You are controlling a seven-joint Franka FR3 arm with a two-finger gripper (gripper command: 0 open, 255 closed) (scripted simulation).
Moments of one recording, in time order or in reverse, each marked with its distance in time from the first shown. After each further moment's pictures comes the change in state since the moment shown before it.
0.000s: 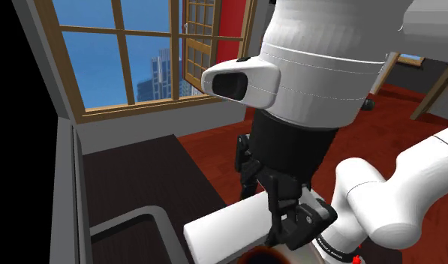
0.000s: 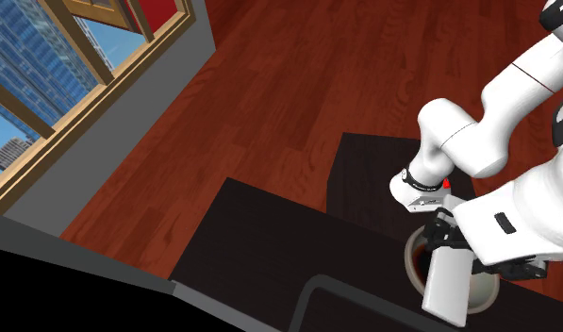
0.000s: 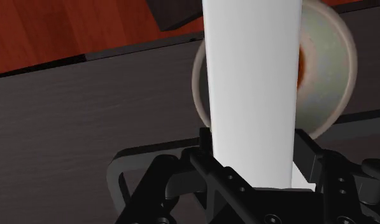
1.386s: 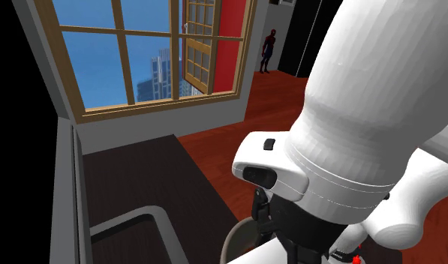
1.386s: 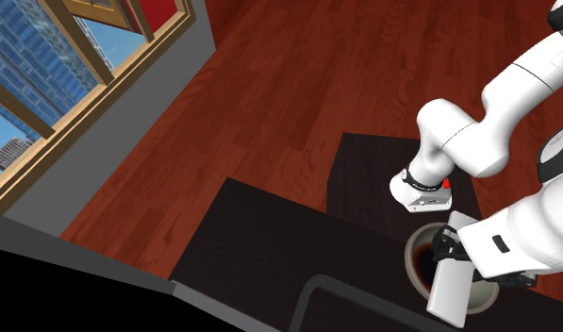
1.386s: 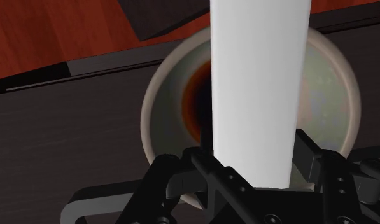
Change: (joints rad) arm 0.052 -0.118 0.057 -0.252 0.075 0.149 0.035
